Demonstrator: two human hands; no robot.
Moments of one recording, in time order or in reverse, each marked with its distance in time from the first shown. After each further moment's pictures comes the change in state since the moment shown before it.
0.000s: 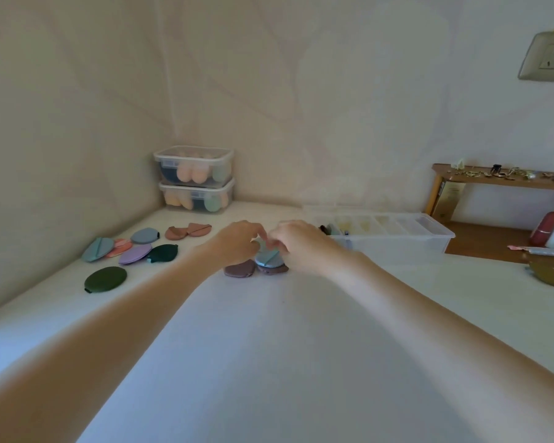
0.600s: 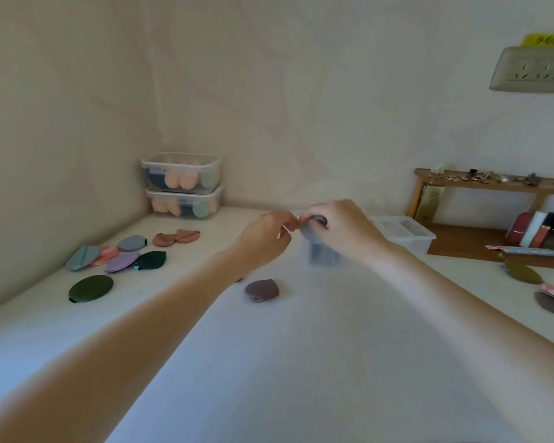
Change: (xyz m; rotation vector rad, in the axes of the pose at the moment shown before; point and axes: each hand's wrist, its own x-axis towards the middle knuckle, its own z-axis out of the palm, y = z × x) left_hand 0.000 0.042 0.004 -0.290 0.231 0.244; right_hand -0.029 0.031 -0.040 0.097 0.306 0.097
